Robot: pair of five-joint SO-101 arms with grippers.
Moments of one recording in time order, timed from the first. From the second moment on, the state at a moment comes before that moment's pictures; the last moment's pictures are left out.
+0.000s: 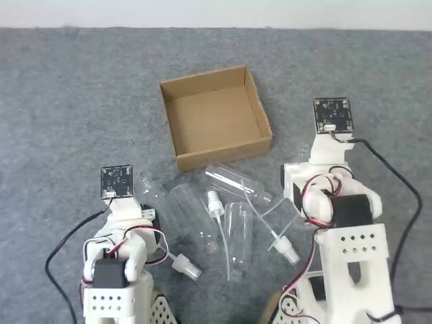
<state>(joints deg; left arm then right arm) -5.5 -103.5 97.2 72.2 11.6 -9.9 -51.5 44.5 69.5 -5.2</state>
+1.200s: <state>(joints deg) 1.1 -103.5 97.1 72.1 10.6 9.5 -83.7 65.9 55.6 -11.8</state>
